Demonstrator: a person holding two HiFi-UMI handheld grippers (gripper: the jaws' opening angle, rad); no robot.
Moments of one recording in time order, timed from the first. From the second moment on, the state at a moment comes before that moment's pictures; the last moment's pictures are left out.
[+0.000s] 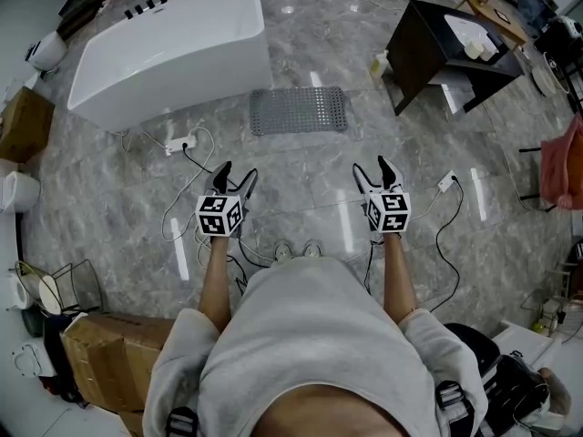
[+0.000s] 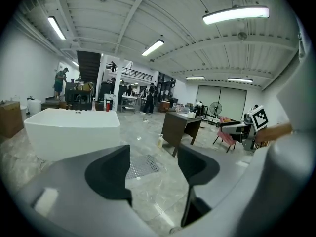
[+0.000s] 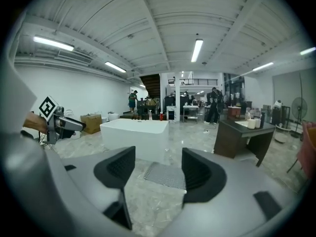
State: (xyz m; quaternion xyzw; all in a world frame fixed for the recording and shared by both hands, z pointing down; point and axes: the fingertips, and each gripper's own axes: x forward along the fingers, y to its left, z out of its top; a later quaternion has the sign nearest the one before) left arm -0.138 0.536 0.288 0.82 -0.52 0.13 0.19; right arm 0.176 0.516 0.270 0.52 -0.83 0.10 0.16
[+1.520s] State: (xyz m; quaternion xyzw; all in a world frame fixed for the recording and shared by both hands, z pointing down) left arm -0.091 0.496 0.307 0.82 -0.52 0.15 0.20; right arm 0.226 0.478 0.295 0.53 -0.82 0.11 0.18
